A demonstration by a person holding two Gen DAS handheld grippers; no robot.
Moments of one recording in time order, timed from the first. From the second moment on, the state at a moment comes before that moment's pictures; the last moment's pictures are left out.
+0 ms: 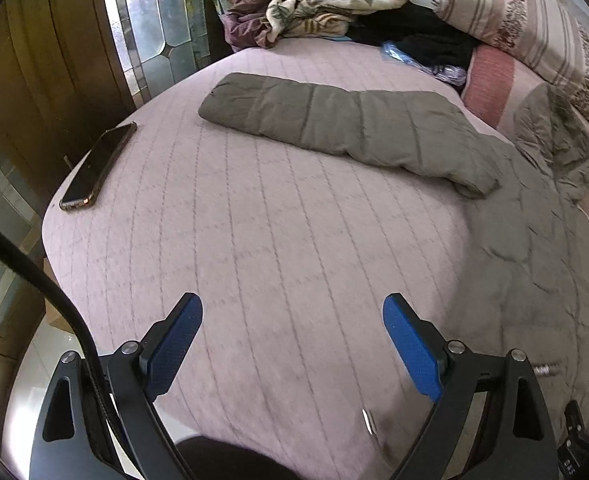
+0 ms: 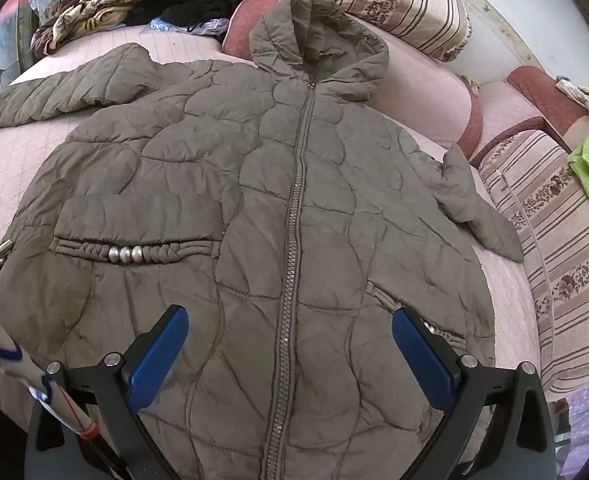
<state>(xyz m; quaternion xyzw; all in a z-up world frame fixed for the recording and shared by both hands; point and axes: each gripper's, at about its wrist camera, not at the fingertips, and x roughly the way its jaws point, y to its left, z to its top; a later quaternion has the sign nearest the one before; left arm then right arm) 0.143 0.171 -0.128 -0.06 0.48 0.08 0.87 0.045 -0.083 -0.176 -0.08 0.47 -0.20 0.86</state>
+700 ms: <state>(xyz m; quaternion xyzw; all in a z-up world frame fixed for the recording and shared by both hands) 0.198 0.201 -0.149 -0.07 0.48 0.11 0.87 0.066 -0.091 -0.191 -0.08 0.48 -0.22 0.84</state>
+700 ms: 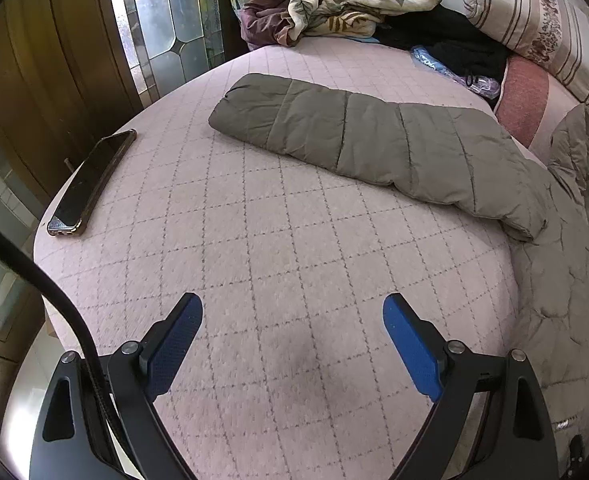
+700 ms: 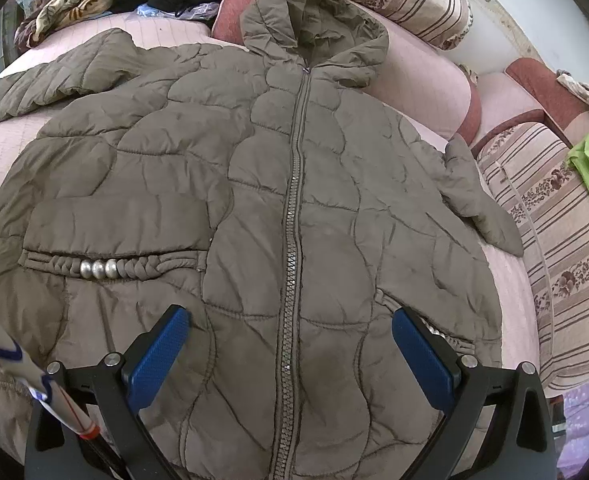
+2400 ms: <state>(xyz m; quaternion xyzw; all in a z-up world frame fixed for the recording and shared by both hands) 0.385 0.255 -0.140 -0.15 0.47 0.11 0.86 0.074 -0.113 -0.185 -0.04 0.45 -0.21 0.87</state>
